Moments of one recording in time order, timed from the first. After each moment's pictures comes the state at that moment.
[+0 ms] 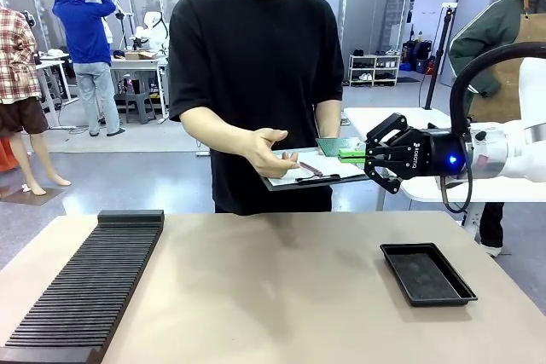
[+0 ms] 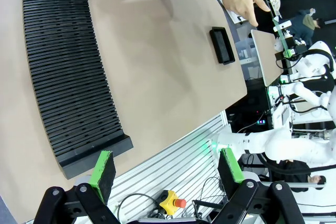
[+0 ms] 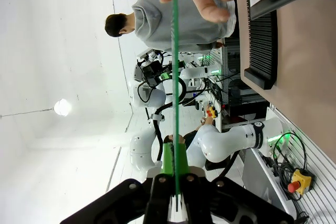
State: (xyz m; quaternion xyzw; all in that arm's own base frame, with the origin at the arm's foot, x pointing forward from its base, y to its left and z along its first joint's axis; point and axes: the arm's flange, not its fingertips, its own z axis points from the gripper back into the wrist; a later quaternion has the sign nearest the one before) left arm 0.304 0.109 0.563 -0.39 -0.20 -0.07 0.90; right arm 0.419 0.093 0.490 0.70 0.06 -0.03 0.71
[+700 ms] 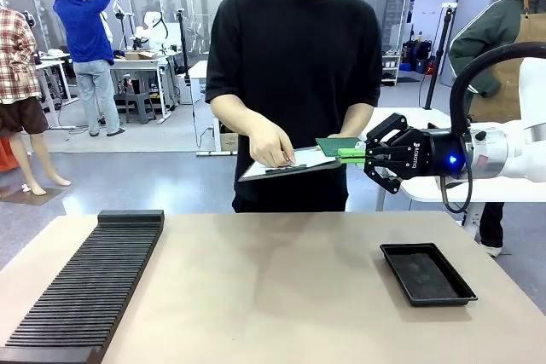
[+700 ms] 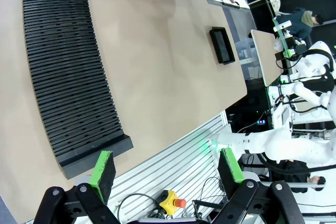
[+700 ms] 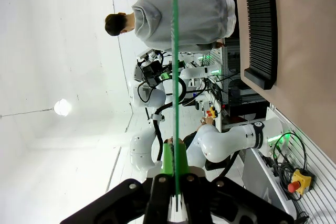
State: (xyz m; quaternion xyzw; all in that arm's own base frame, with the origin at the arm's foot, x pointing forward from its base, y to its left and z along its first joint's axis) left arm 0.304 0.109 0.563 -0.39 -0.20 -0.07 0.90; right arm 0.419 0.093 0.490 0.70 0.06 -0.03 0.71
